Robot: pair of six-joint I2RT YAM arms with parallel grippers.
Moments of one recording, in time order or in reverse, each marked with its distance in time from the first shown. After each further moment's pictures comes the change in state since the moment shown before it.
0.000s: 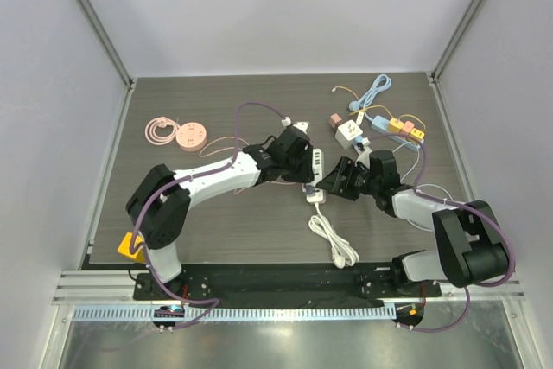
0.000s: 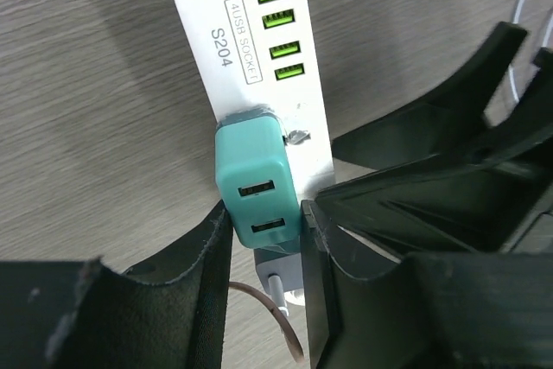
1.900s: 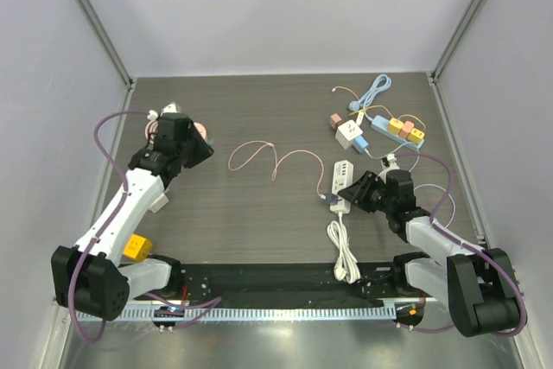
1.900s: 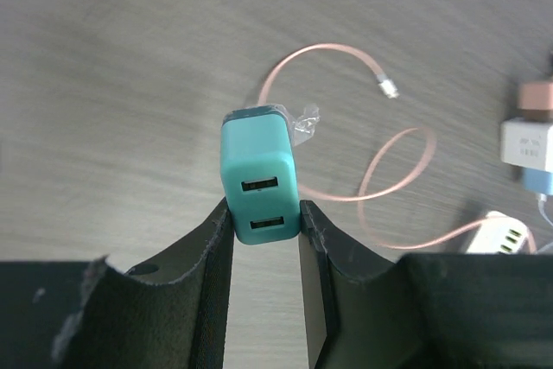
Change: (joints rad) left arm 0.618 -0.614 -0.304 -0.199 -0.053 -0.048; right arm -0.091 -0.293 -0.217 -0.035 0.188 0.037
